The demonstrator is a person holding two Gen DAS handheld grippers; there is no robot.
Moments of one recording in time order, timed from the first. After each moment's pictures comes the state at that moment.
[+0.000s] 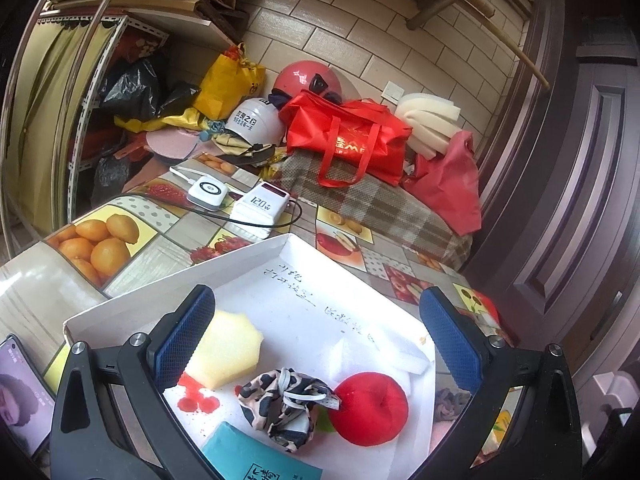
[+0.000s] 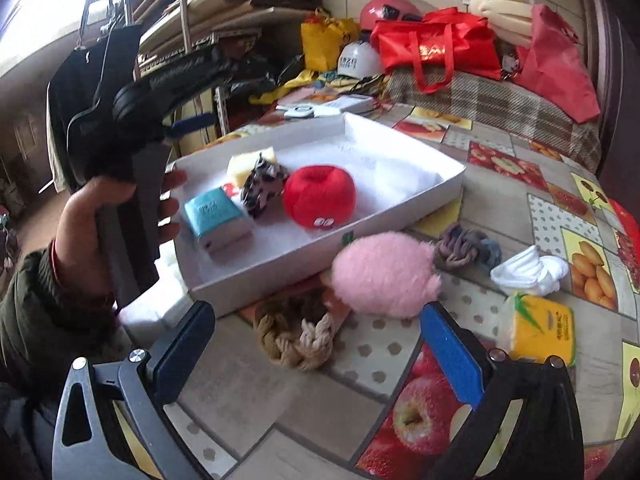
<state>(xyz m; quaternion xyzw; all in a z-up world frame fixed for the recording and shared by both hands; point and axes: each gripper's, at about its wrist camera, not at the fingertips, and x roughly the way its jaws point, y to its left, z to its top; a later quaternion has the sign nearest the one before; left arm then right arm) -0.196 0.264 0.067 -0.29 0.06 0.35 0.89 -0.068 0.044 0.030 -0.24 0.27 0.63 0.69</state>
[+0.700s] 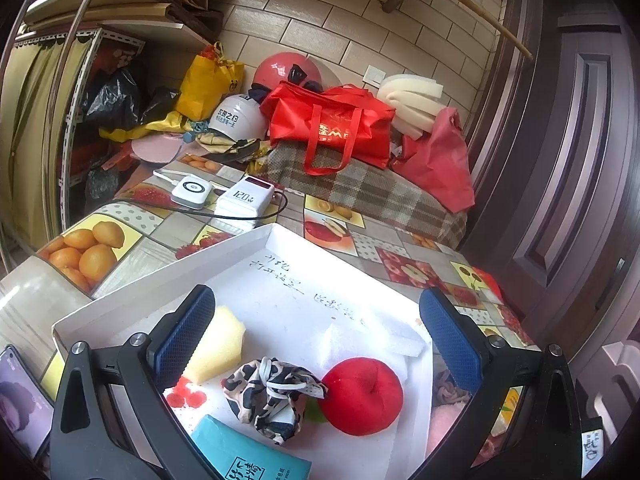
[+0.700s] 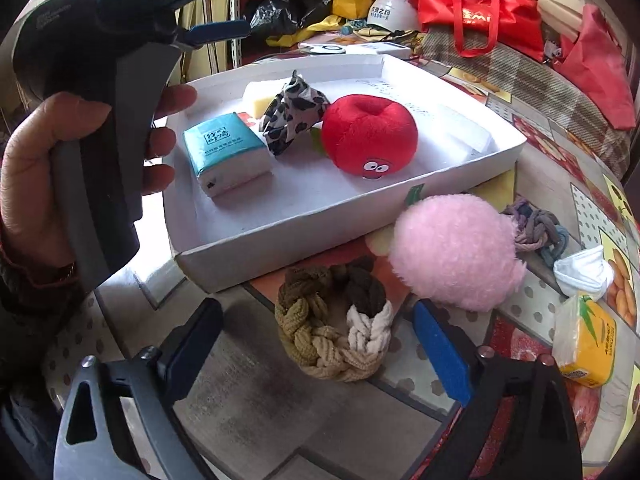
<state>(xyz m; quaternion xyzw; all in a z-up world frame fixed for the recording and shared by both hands) -0.178 0.250 0.066 -0.25 0.09 0.34 0.90 -0.091 0.082 -0.009 -0.33 0.30 0.61 0.65</state>
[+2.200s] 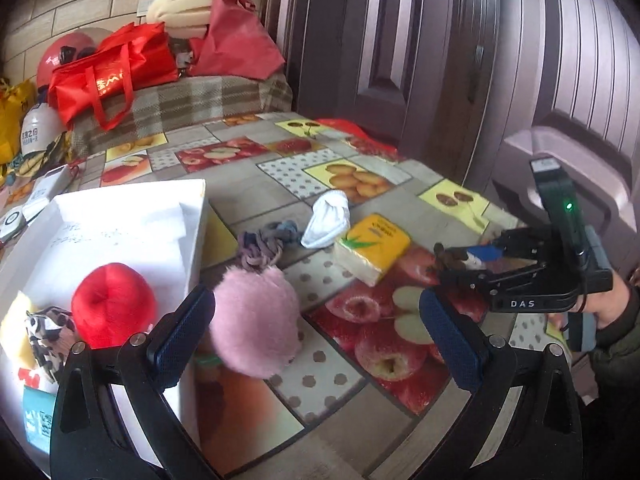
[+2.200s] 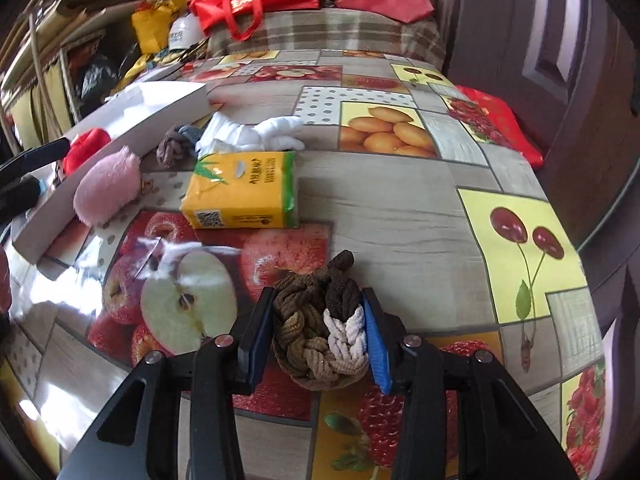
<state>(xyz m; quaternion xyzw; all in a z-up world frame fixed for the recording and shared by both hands) -0.076 0.102 0.045 -0.07 0.29 0.06 0.95 0.059 -0.068 0.008 -0.23 0.36 0.42 0.80</state>
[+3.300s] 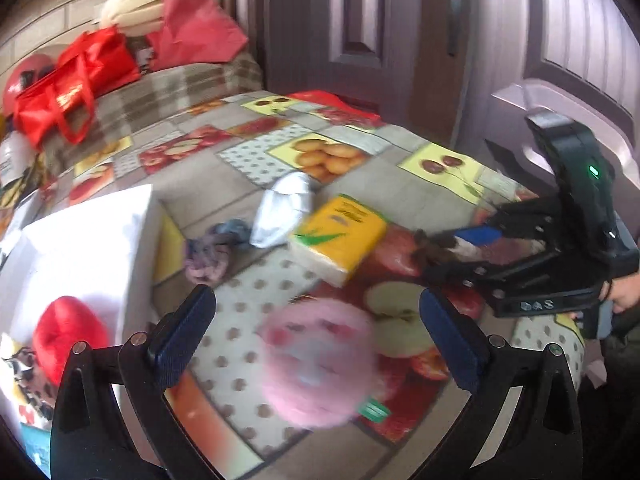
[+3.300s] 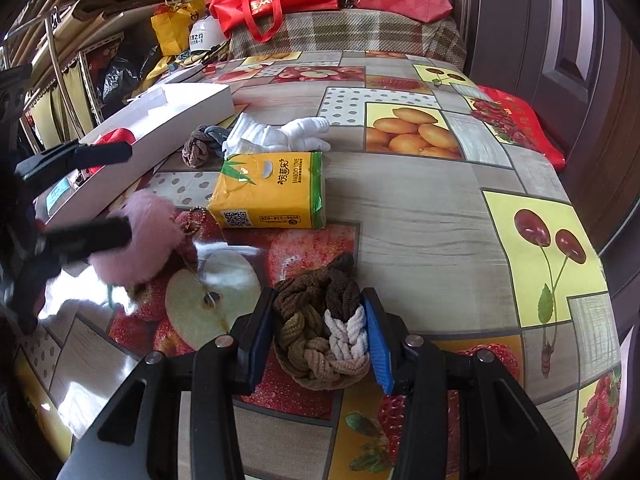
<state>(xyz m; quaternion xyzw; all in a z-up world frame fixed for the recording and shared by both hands) -0.045 0.069 0.039 -0.02 0.34 0.02 0.94 0.067 -0.071 0.007 -0.21 0.37 0.46 0.78</state>
